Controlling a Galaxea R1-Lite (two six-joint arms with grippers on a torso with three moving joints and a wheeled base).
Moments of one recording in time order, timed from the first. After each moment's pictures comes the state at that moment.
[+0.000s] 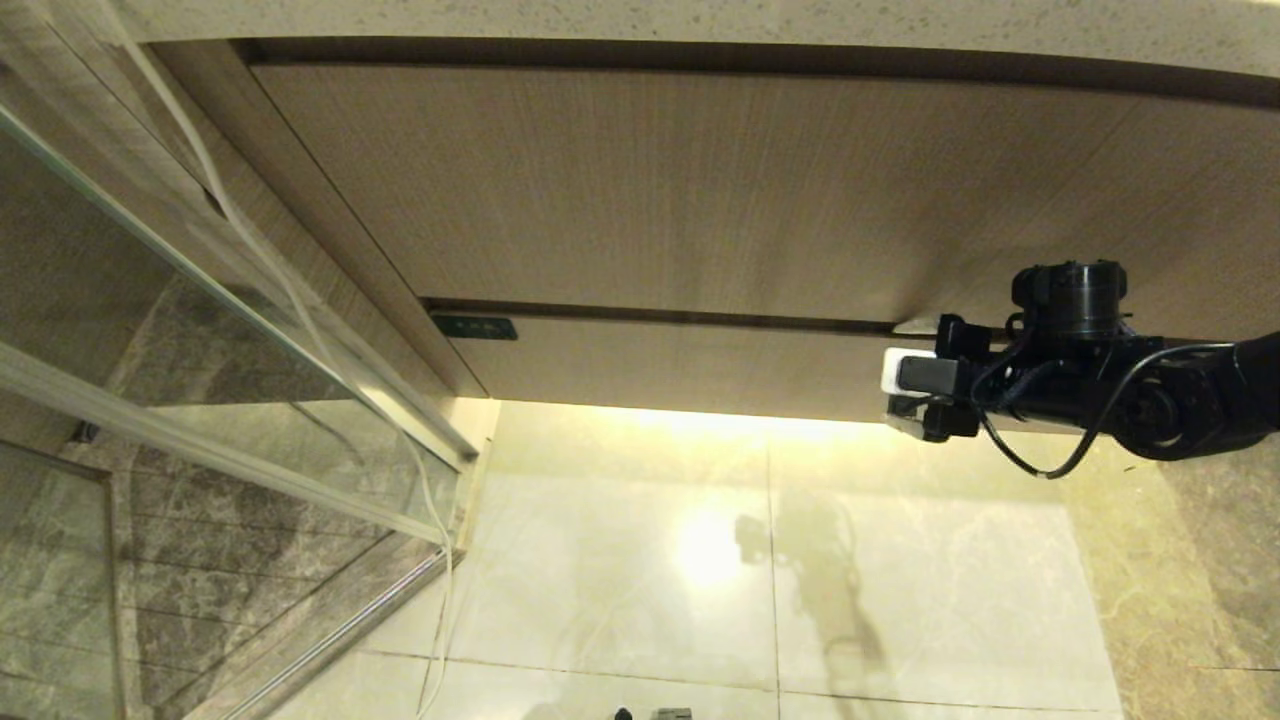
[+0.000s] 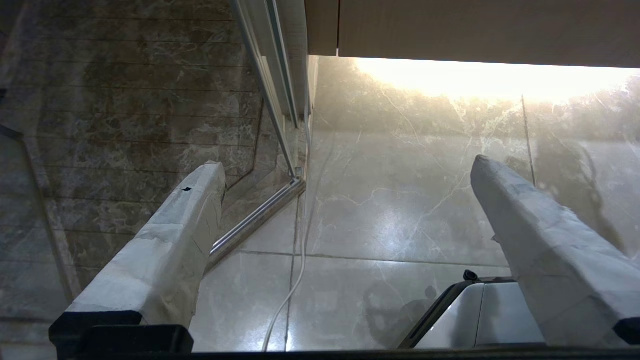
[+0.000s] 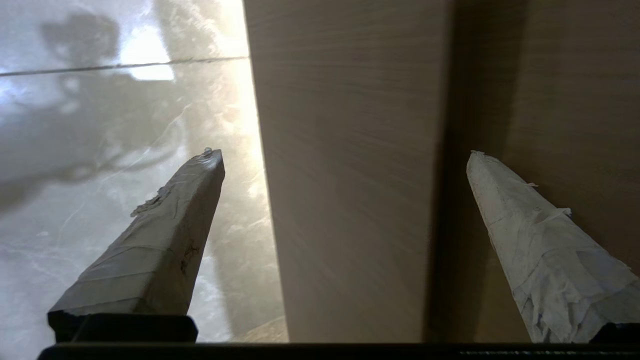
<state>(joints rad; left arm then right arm) 0.00 0.00 0.00 0.00 0.00 0.00 0.12 1.93 -1.11 -0.43 0.18 -1.39</state>
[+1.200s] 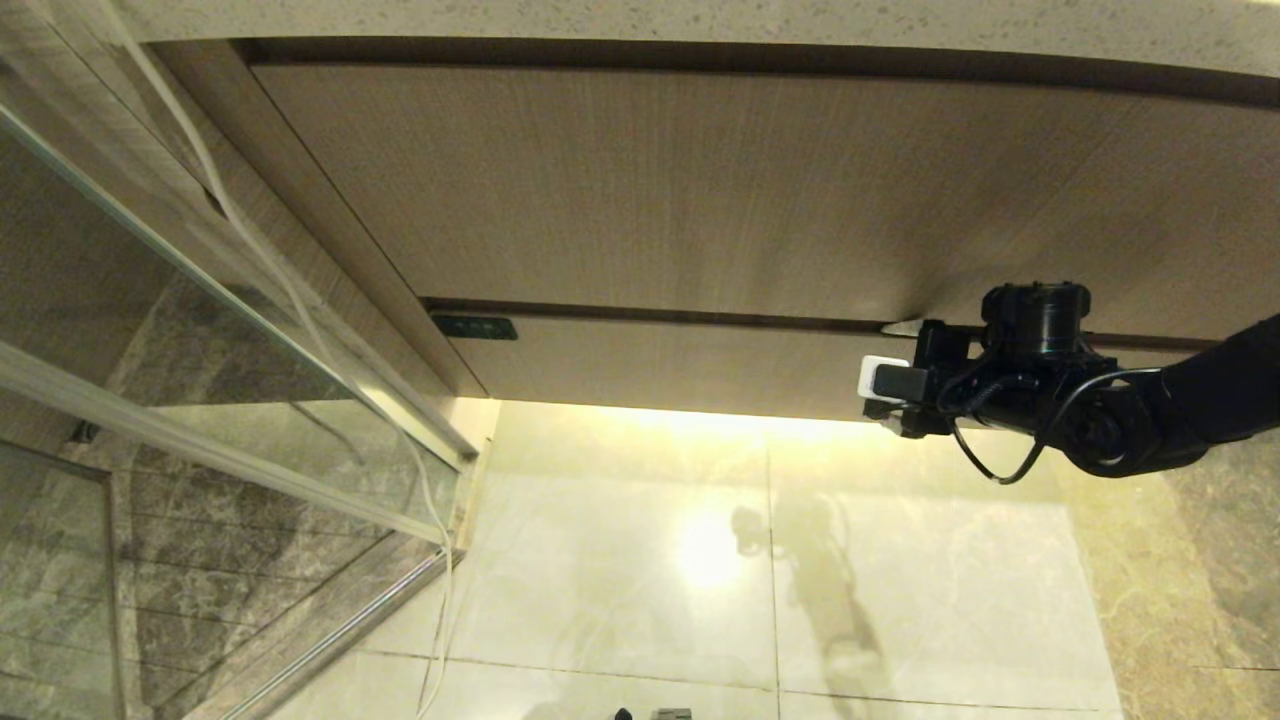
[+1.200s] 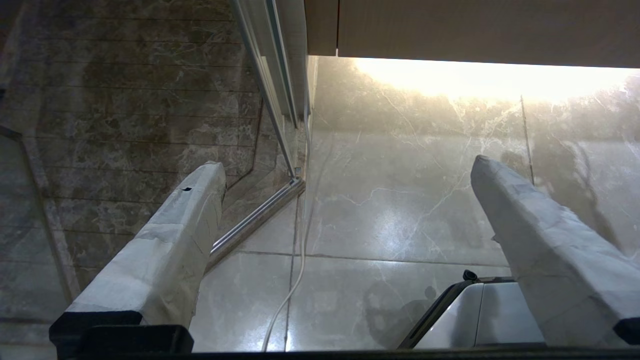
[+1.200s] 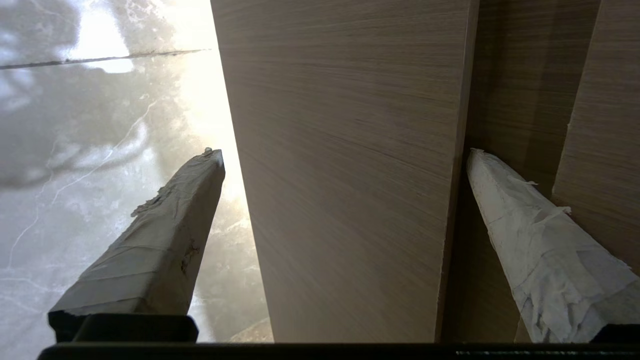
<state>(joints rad) 0.00 0.00 0.00 0.00 0.00 0.00 0.13 2.04 -1.12 -0.62 0.11 -1.39</state>
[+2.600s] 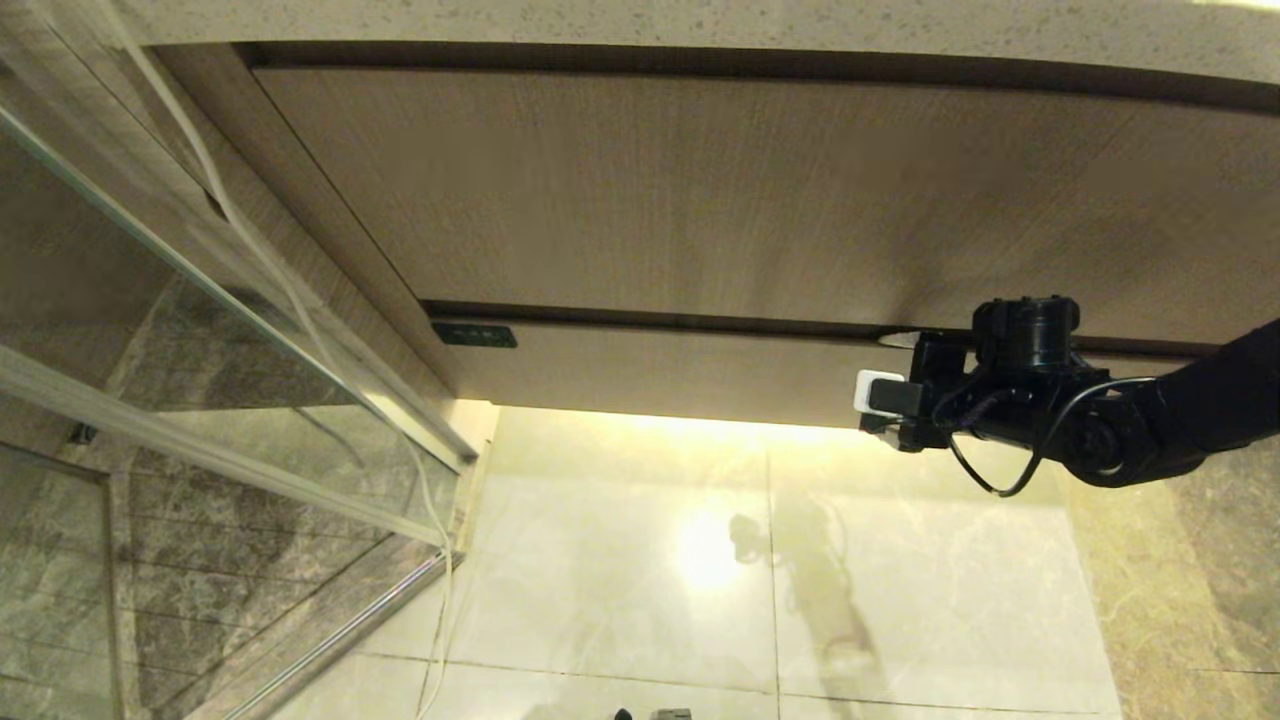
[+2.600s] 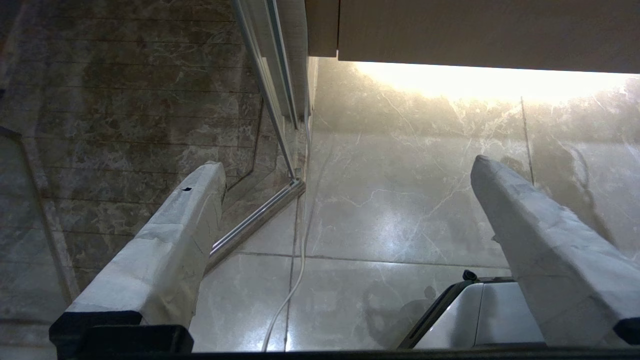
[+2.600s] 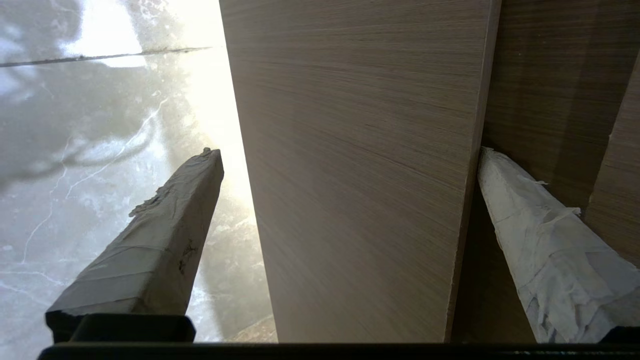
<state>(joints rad) 0.00 0.00 0.00 0.00 0.00 0.00 0.14 2.07 -1.08 -0.54 0.10 -1.39</state>
